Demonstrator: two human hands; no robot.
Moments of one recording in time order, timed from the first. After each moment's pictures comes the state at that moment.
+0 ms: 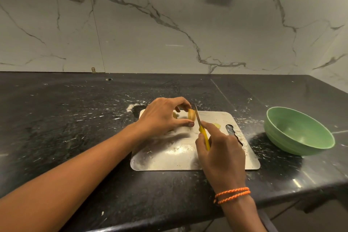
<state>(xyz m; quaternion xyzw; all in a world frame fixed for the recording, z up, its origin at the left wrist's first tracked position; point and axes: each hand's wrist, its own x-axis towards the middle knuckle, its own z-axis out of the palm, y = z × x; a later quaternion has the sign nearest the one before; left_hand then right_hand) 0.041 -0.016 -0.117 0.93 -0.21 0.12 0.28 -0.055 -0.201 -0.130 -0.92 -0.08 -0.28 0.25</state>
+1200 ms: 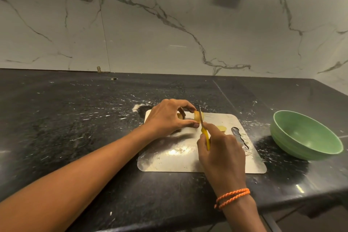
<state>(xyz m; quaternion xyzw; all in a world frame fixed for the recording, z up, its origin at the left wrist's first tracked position) 0.054 -0.009 -0.134 0.91 -0.19 0.14 0.34 -0.054 -0.186 -0.127 -0.93 -0.08 -0.28 0.20</state>
